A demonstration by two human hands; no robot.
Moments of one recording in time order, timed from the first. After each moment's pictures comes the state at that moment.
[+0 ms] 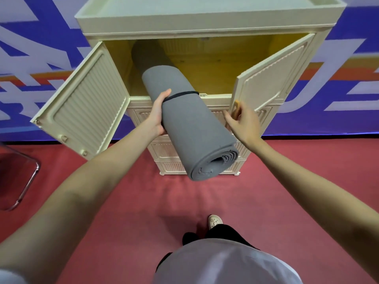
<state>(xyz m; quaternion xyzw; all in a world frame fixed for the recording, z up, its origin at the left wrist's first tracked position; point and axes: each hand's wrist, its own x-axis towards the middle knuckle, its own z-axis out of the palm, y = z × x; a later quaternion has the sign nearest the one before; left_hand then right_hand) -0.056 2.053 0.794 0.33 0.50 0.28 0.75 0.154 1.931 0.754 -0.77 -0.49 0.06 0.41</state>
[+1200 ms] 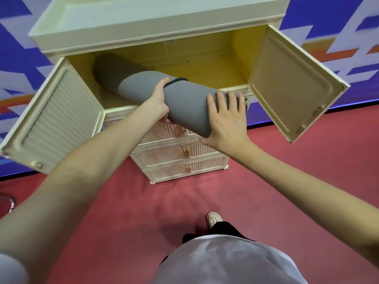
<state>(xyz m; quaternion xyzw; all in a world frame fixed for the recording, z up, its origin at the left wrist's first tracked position) 0.024 2.052 0.839 0.34 0.61 0.19 0.69 0.098 1.878 0.813 -0.81 -0.55 -0.17 0.06</state>
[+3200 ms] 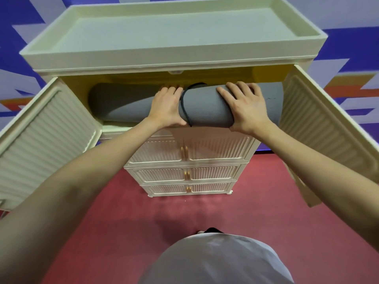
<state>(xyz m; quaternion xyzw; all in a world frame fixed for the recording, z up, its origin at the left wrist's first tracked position) 0.072 2.159 0.804 0.93 0.35 0.13 -0.03 0.276 2.007 0.822 -0.71 -0.67 -0.21 0.01</state>
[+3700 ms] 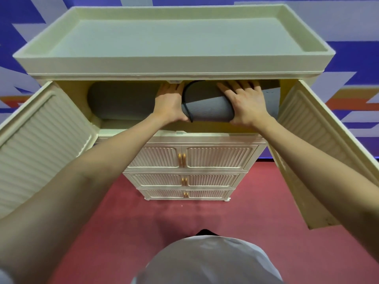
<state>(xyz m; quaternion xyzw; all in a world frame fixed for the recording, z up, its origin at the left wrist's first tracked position) 0.108 2.182 0.807 0.90 0.42 0.15 0.01 0.314 2.054 0.828 -0.71 -0.68 -0.18 0.00</state>
